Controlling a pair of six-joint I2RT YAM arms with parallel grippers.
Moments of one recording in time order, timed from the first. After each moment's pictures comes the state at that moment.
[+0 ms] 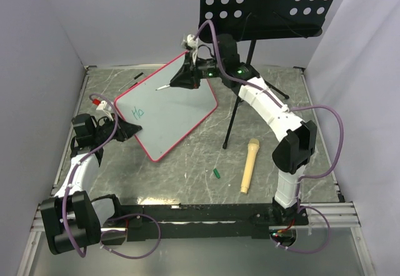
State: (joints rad) left arm 0.24 1.07 0.53 0.12 0.94 -0.28; right arm 0.56 1.88 1.95 -0.33 -0.96 -0.12
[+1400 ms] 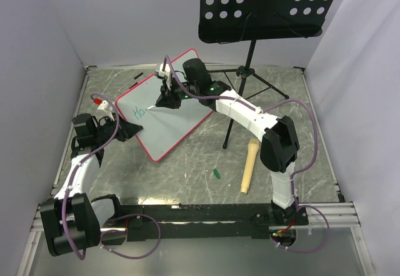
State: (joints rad) left arm 0.22 1.06 0.53 0.13 0.95 -0.28; right arm 0.73 1.98 1.83 -0.26 -0.70 -0.27
